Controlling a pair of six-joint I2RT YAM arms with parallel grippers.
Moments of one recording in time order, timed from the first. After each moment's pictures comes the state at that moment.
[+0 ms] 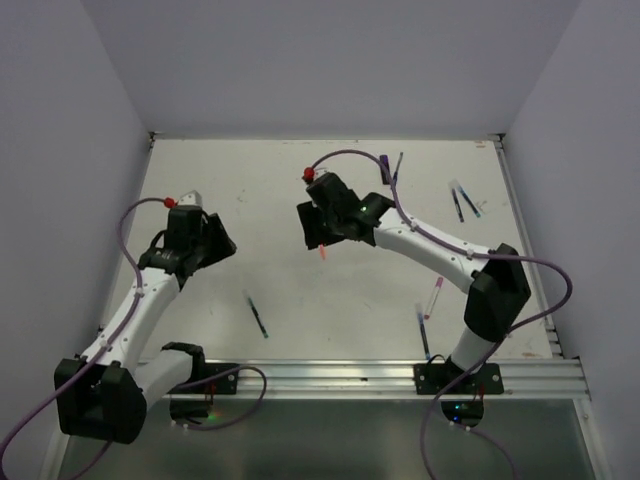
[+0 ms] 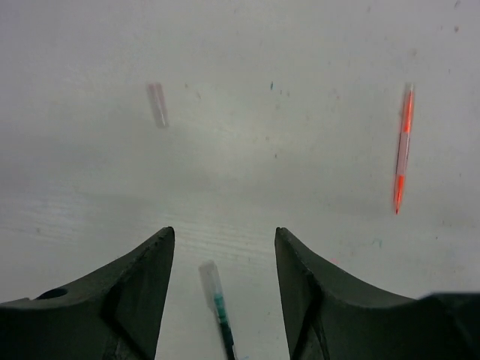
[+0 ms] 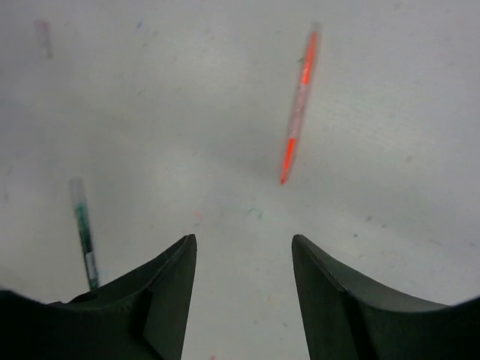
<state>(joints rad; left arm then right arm) -0.13 1.08 0.80 -0.52 -0.07 -0.52 0.80 1.76 1.54 -0.70 0.16 0.43</state>
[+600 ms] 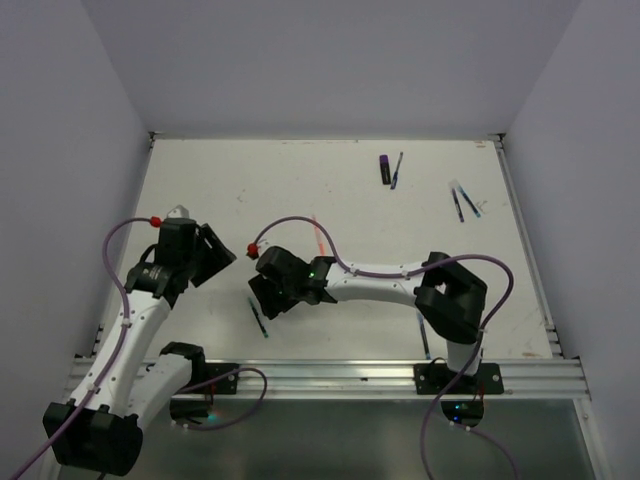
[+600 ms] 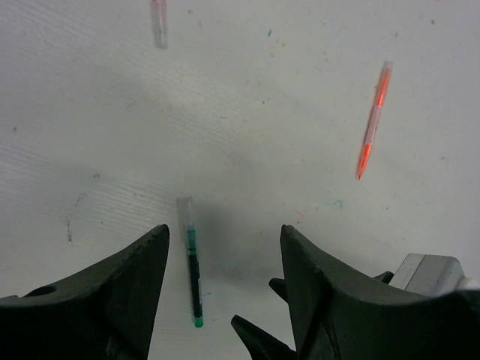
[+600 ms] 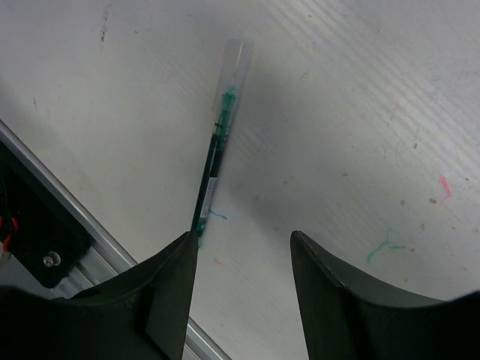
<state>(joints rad) -0.16 0.85 0.75 -0.72 0.00 -0.75 1.18 1.88 1.33 -0.37 0.03 0.49</state>
